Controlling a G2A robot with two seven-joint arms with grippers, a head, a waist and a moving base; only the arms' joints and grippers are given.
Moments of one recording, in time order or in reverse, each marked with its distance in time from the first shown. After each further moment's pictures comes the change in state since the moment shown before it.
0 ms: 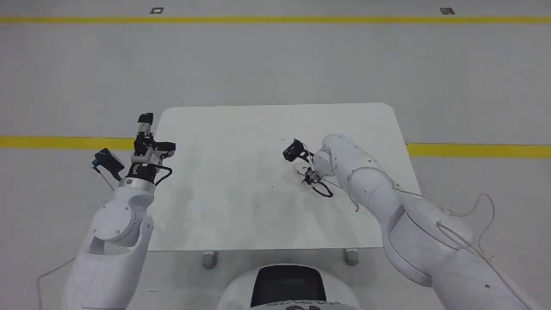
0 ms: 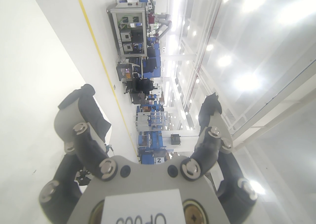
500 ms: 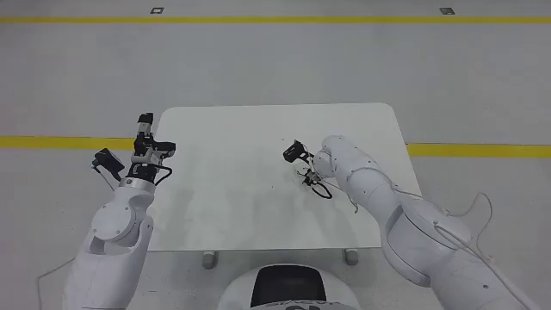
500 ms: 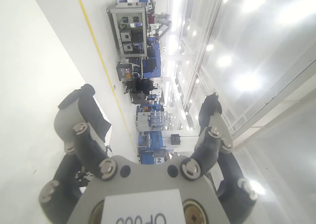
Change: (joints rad) left arm 0.000 0.000 0.000 0.000 0.000 0.000 0.000; right arm 0.000 -0.008 -0.012 0.025 0.027 0.000 -0.013
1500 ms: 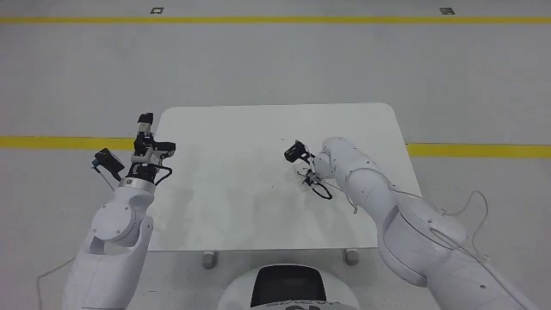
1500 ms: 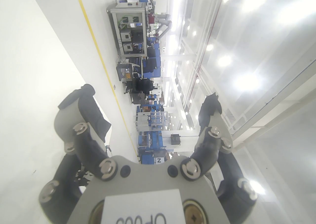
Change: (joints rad) left arm 0.000 0.000 0.000 0.000 0.000 0.000 0.000; right arm 0.006 -0.026 -0.004 0.062 -0.005 0.000 -0.033
